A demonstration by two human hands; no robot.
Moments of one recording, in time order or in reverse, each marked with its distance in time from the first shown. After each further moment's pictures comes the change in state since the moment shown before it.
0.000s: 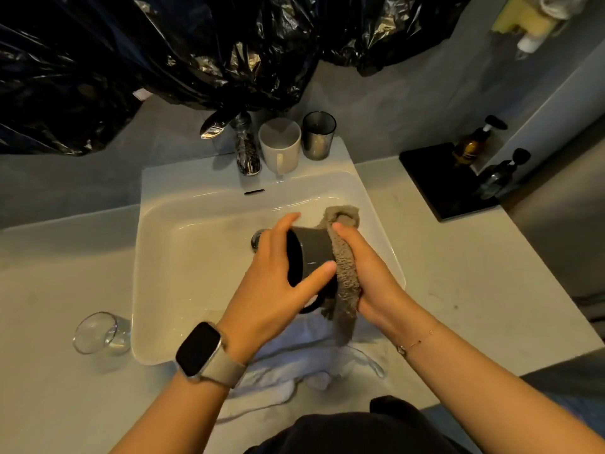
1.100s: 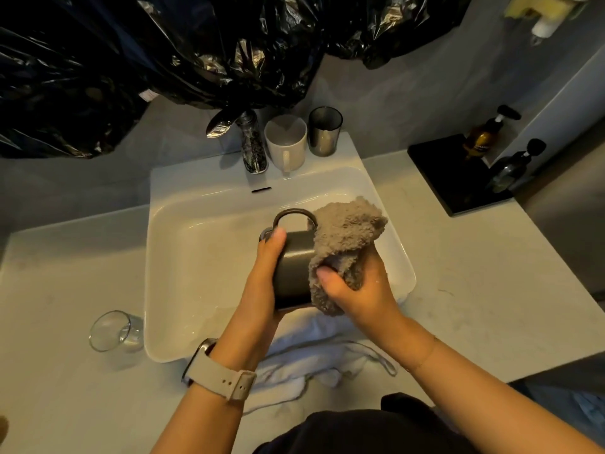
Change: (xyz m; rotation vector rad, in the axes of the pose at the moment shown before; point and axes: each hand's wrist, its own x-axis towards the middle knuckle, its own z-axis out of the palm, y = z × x) left_hand -0.008 0.013 0.001 -0.994 0.072 -0.417; right_hand -0.016 0.025 0.003 -0.616 0.005 -0.692
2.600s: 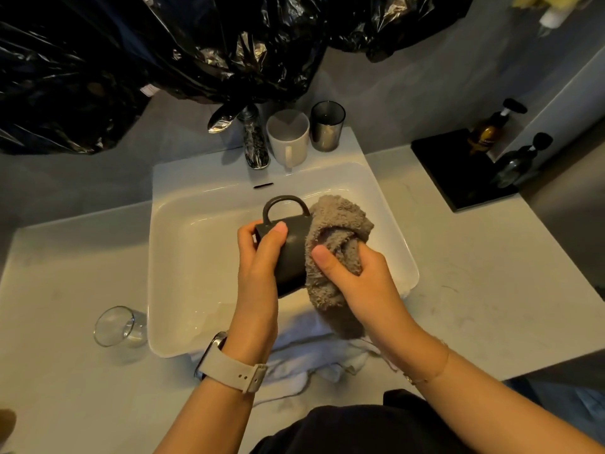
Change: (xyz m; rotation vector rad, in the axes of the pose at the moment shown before) left_hand 0.005 0.002 0.002 0.091 0.232 0.192; right_hand -0.006 -0.027 0.006 0.165 0.033 0.280
